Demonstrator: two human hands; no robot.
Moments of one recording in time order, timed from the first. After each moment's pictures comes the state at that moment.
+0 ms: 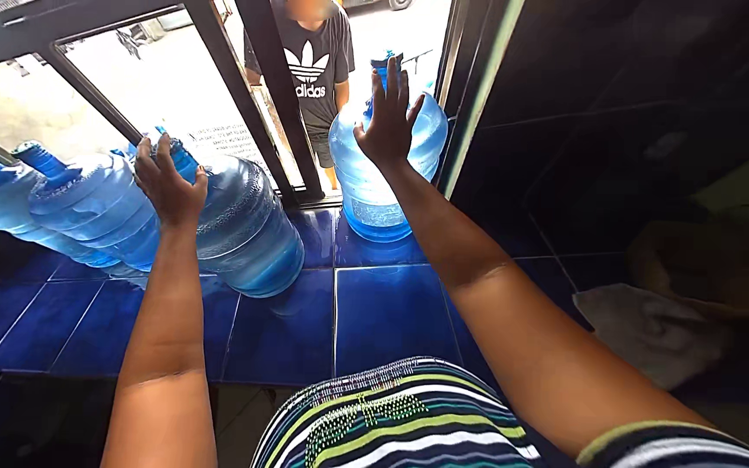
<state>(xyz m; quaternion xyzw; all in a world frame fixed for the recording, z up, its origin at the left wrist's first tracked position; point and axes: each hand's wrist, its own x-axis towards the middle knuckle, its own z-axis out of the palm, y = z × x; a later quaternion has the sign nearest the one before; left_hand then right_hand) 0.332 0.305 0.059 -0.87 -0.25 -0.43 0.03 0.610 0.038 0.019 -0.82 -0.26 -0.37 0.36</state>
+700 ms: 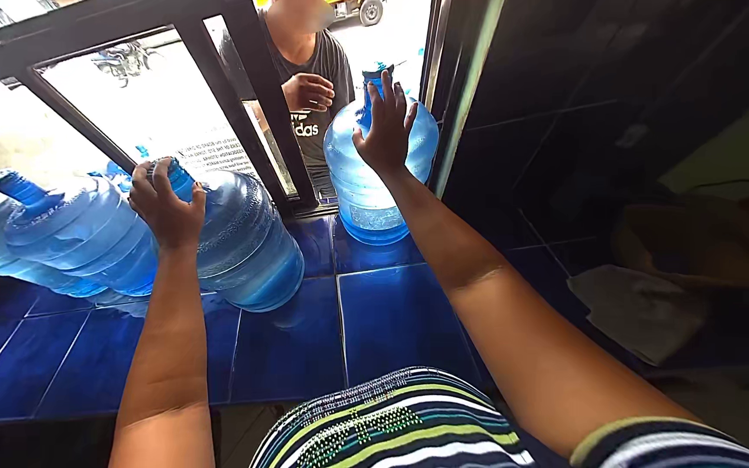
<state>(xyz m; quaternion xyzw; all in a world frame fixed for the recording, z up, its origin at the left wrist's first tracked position) 0.327 0.311 0.054 -0.86 -0.24 -0.45 0.02 0.608 0.037 0.016 -0.81 -0.24 -0.40 0.36</state>
